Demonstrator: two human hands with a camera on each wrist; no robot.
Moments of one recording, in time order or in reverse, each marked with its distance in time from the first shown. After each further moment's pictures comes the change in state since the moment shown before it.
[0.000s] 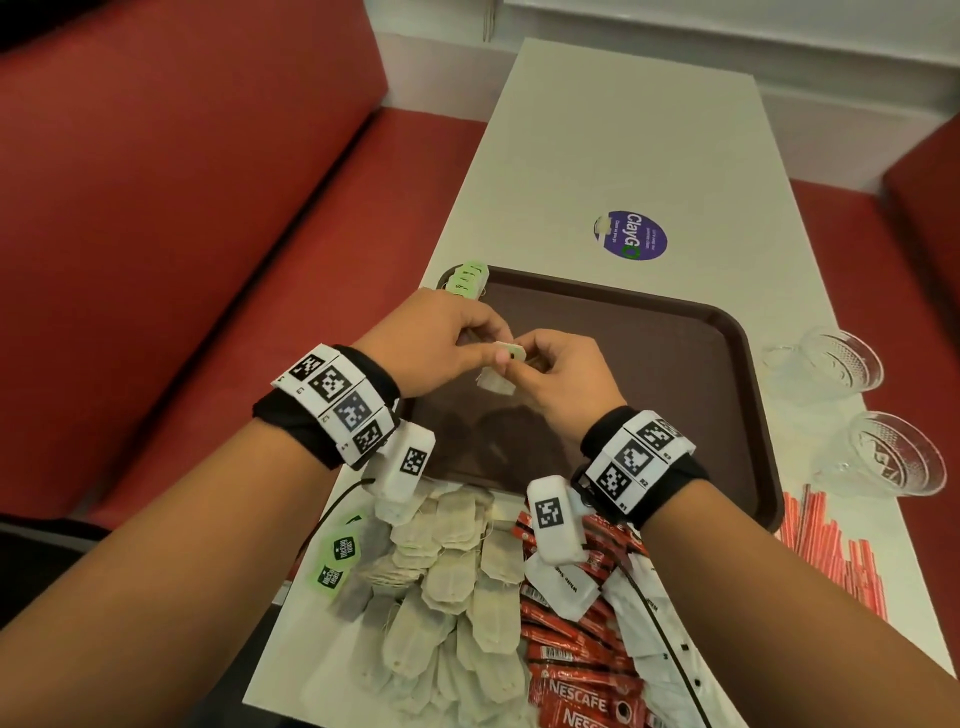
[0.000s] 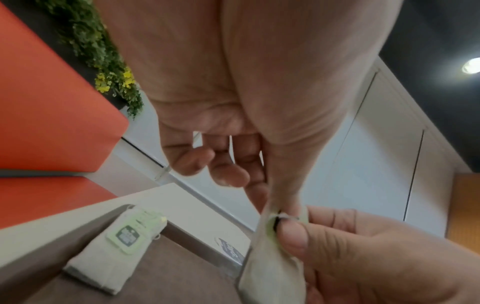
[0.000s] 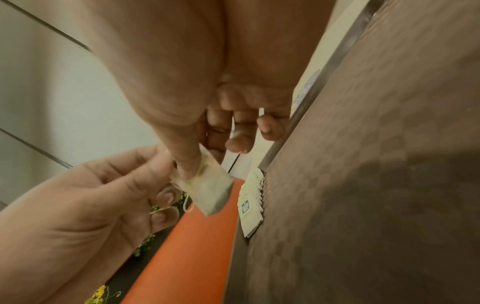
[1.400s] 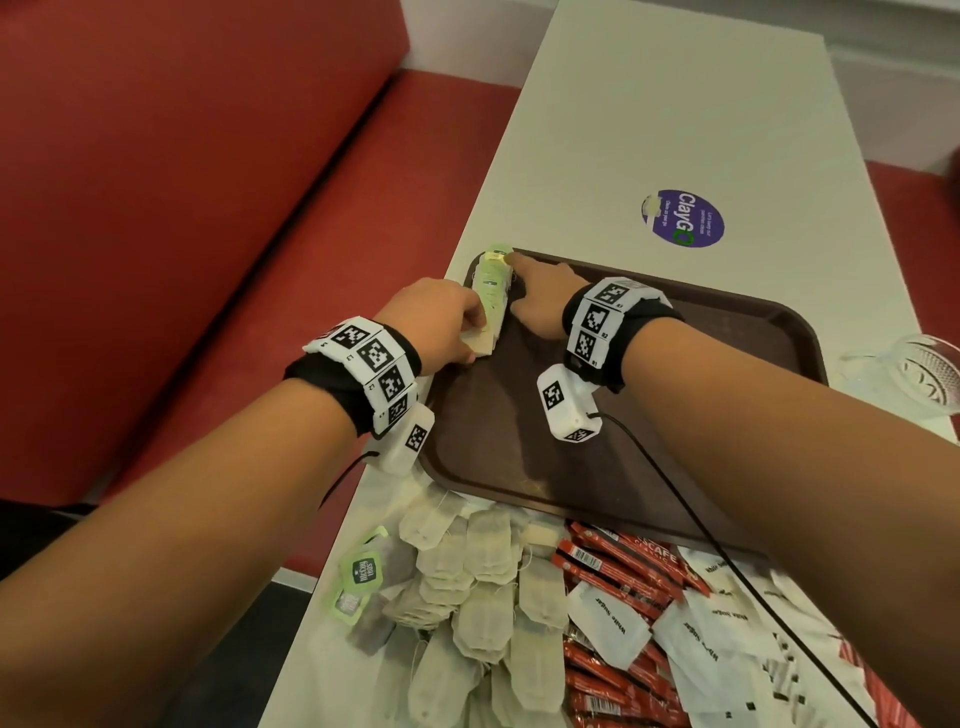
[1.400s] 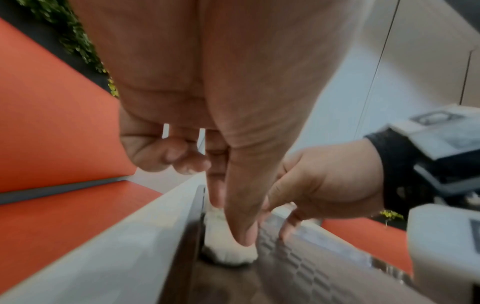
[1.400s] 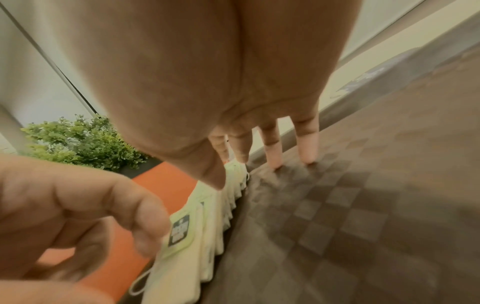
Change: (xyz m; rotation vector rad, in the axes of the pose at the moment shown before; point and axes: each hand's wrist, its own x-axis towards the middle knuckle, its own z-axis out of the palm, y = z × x) left_hand 0.036 -0.070 0.003 0.389 -0.119 -0.263; right_hand 0.130 -0.012 0.031 -0.713 -0.368 0.172
